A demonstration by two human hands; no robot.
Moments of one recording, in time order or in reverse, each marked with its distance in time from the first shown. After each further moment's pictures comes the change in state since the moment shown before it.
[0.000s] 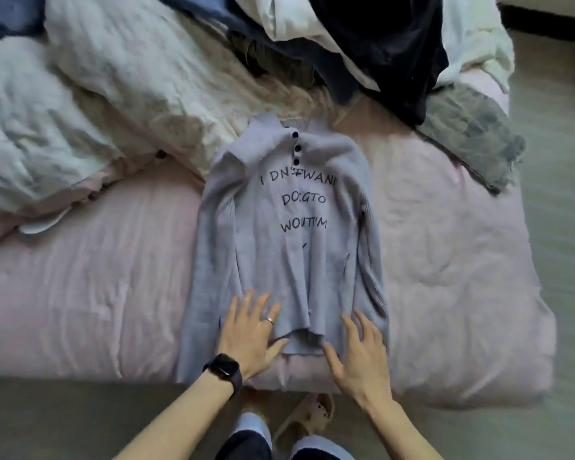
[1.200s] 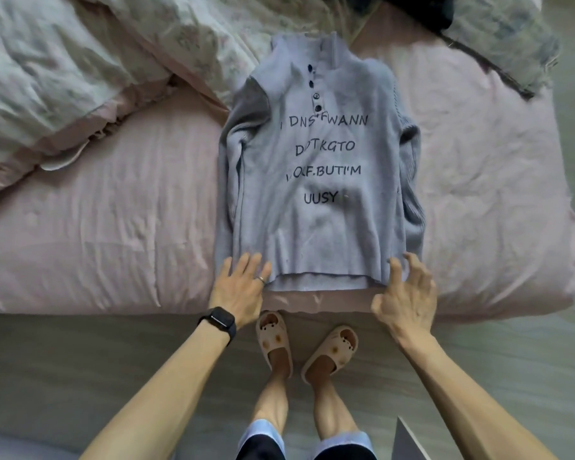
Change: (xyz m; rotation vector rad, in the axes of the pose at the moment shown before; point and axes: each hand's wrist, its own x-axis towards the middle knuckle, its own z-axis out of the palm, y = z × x) left_hand -0.078 -0.064 0.067 0.222 -0.017 0.070; right_hand -0.058 0.009 0.040 -0.274 0.230 0.097
